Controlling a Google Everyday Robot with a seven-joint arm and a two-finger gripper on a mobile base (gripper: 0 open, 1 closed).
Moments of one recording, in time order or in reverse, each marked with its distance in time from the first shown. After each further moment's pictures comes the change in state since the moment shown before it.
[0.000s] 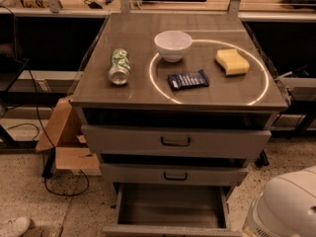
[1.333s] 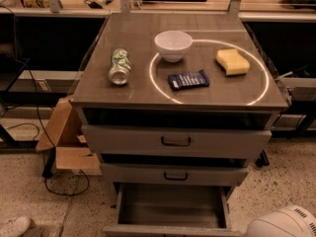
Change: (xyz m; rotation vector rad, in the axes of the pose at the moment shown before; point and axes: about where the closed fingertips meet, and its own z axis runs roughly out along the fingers) arm 0.024 0.076 0.099 -0.171 0.025 0.117
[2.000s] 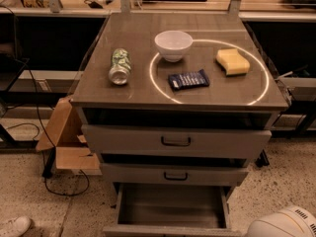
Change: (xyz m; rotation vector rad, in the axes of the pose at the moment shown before) arm 0.000 0.001 0.004 -0.002 -0.002 0.028
